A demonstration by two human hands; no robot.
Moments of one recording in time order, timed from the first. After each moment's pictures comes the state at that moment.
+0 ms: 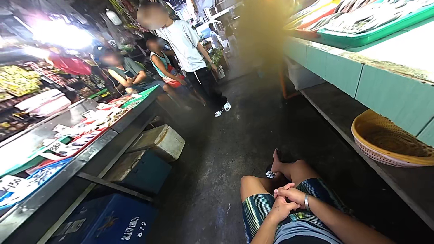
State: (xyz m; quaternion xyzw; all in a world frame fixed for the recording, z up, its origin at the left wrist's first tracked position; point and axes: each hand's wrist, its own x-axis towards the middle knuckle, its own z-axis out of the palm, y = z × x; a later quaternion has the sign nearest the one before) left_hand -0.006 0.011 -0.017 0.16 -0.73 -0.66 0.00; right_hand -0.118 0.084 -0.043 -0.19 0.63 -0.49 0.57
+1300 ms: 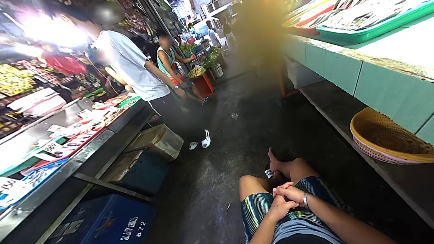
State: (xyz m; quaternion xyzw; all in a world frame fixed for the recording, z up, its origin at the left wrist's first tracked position) left_hand -0.004 0.015 -0.008 0.17 -0.73 -0.66 0.00; right_hand -0.114 0.092 -0.024 -0.23 0.62 -0.51 0.56
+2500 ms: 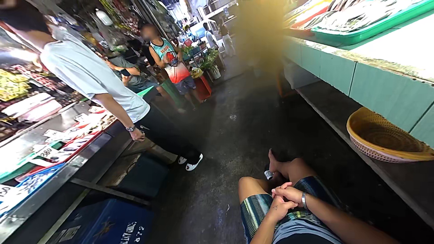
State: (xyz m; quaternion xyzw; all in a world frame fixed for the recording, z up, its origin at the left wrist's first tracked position) left_hand -0.002 0.023 0.016 0.18 -0.73 -0.66 -0.01; right_hand -0.120 0.084 -0.042 -0.22 0.63 -0.49 0.56
